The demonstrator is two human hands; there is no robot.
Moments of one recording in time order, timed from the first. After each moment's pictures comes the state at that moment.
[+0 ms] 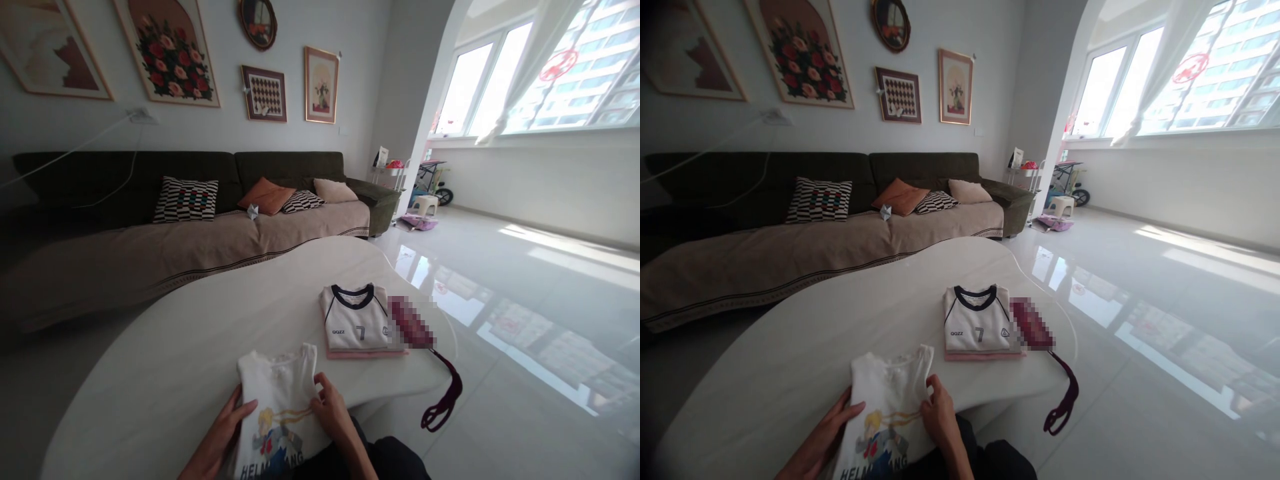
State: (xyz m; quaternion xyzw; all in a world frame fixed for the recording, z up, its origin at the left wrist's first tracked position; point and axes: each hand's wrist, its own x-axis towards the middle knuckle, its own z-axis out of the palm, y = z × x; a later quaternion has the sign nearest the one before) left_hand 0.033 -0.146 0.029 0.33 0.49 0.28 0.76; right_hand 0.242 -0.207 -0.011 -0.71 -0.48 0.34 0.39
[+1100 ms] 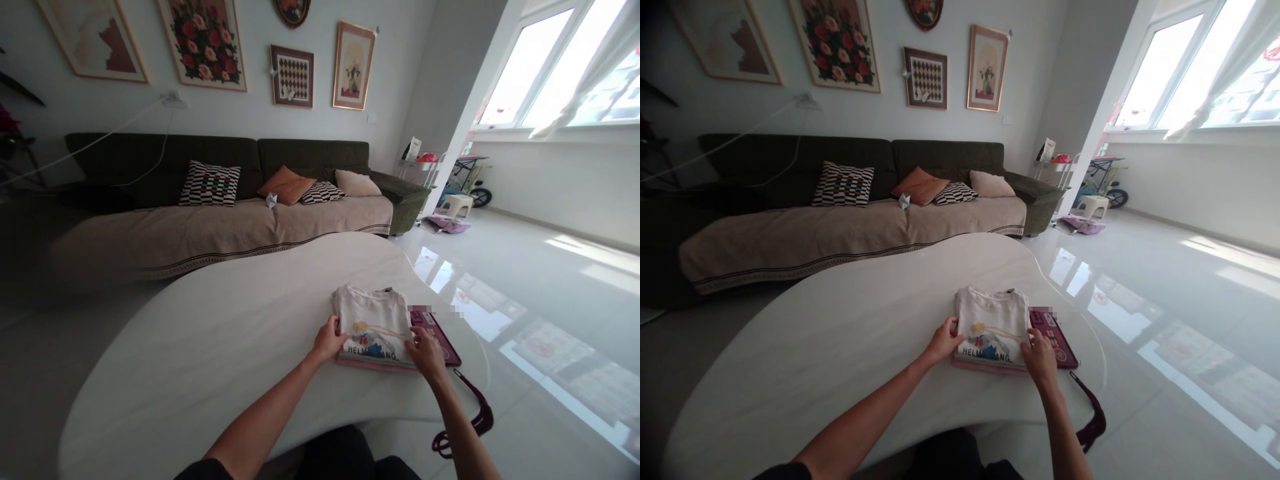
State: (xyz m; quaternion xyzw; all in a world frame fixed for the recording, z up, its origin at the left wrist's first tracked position) left_hand 0.250 -0.054 0.002 0.72 0.46 0.26 0.45; right_hand 0.474 -0.173 0.010 -0.85 -0.44 0.05 0.30
